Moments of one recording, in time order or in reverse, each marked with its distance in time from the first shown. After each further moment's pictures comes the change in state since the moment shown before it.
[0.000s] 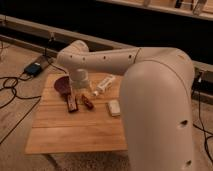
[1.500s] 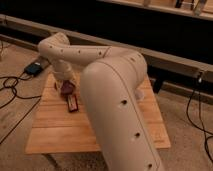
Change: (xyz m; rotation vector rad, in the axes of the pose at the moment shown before) arm -0.051 0.076 0.000 0.001 0.052 -0.192
